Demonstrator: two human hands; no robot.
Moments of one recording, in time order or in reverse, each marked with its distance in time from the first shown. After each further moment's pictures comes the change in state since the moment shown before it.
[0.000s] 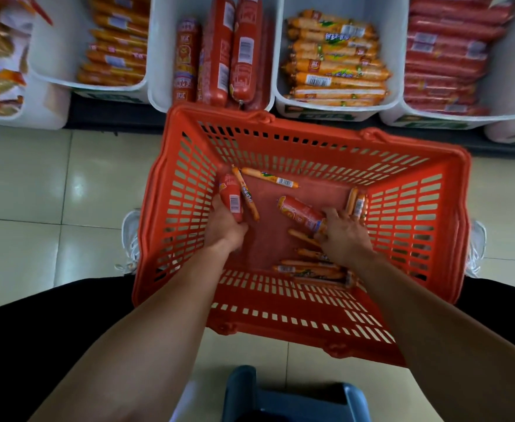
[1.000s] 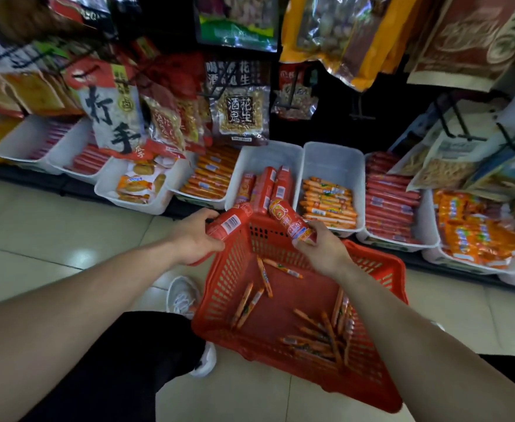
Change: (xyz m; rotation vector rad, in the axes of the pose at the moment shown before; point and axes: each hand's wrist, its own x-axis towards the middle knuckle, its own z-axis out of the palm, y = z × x) left_hand -0.167 0.076 -0.280 0.095 0.040 0.343; right_hand -0.111 -0.133 -0.181 0.473 0.248 -0.253
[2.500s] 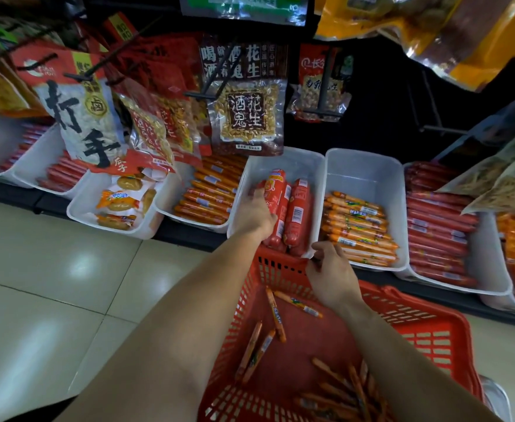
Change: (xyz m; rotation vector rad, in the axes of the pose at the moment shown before) left_hand 0.256 0.027 0.095 0.002 0.204 0.006; right_hand 0.114 0.020 0.058 -0.137 0.125 0.002
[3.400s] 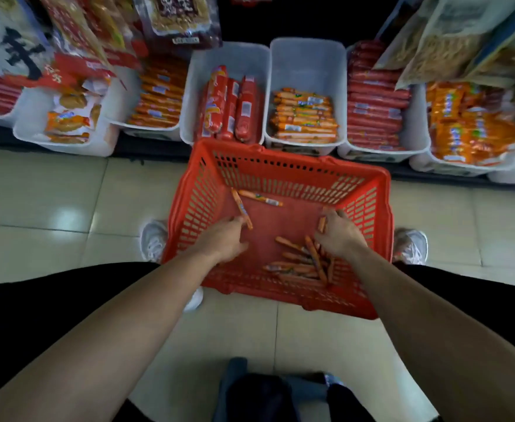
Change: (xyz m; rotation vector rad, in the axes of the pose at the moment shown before) left_hand -0.241 -0.069 0.065 0.356 -0.484 0.187; right_hand -0.142 0.142 -0.023 -0.191 -0.249 0.250
